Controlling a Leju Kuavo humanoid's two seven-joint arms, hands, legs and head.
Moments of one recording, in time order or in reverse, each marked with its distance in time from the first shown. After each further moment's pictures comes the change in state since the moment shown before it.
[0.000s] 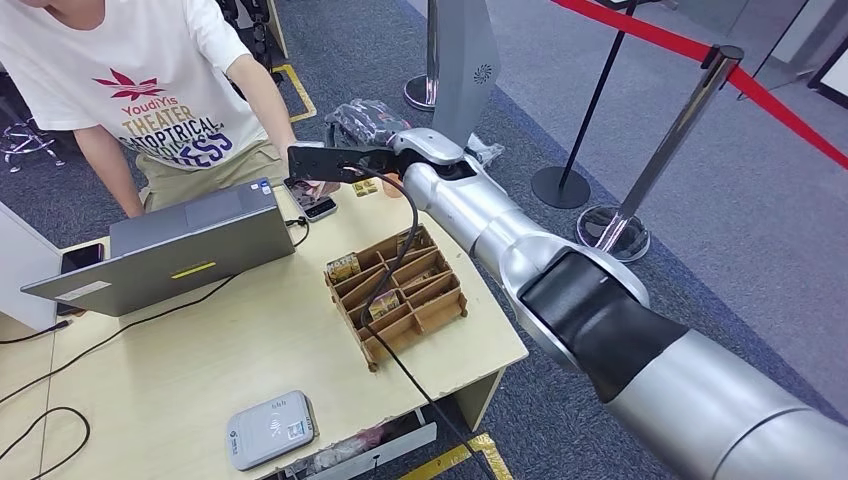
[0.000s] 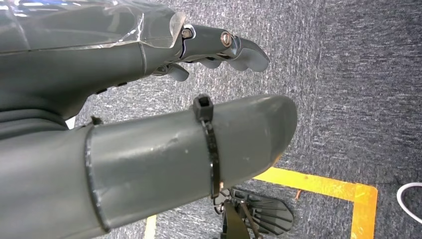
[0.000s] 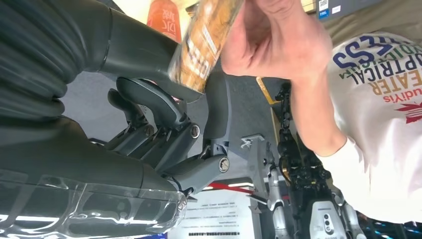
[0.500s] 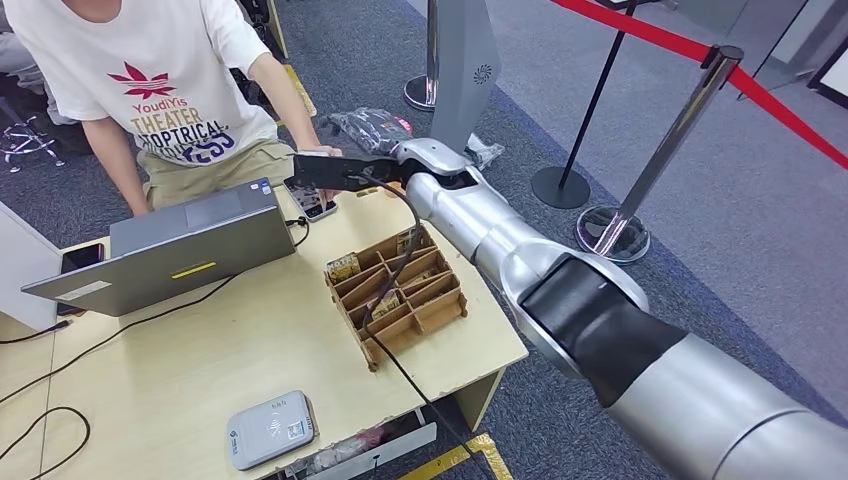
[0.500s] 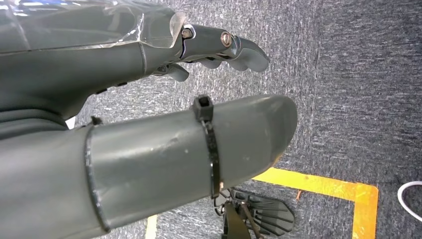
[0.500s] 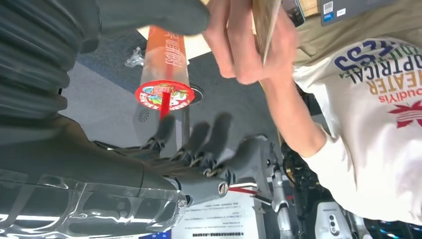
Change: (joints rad) left arm 0.000 0.000 -0.008 0.000 -0.007 0.000 0.000; right arm 0.032 0.001 -0.004 0.008 -0.004 -0.049 -0.014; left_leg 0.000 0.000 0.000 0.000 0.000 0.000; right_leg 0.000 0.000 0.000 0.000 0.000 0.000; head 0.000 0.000
